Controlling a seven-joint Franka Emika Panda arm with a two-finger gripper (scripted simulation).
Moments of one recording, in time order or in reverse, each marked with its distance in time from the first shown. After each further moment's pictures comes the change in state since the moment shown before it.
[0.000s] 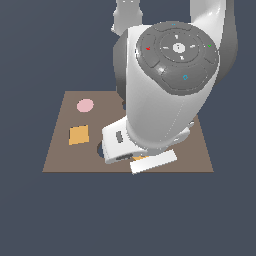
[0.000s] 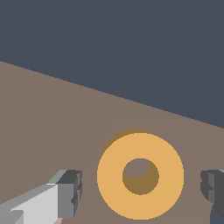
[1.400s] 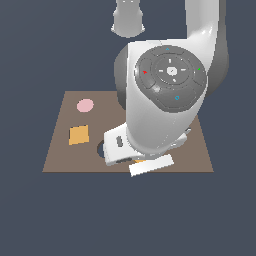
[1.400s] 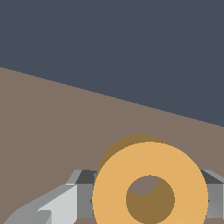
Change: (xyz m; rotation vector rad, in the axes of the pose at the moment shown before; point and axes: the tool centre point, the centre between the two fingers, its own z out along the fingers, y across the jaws) arm 0.003 0.001 0.019 0.000 0.000 0.031
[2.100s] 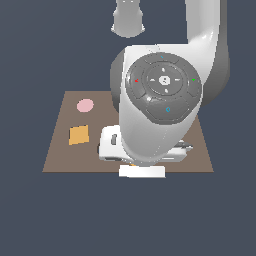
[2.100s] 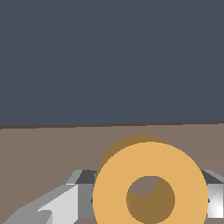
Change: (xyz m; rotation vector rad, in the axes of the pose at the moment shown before) arm 0.010 0.012 -0.001 0.000 0.000 0.287
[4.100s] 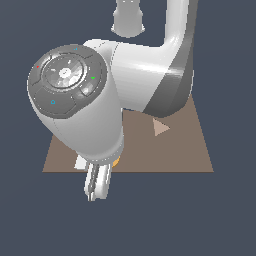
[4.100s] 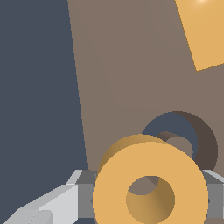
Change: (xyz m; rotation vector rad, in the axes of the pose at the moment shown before) arm 0.001 0.084 -0.007 0.001 0.000 1.666
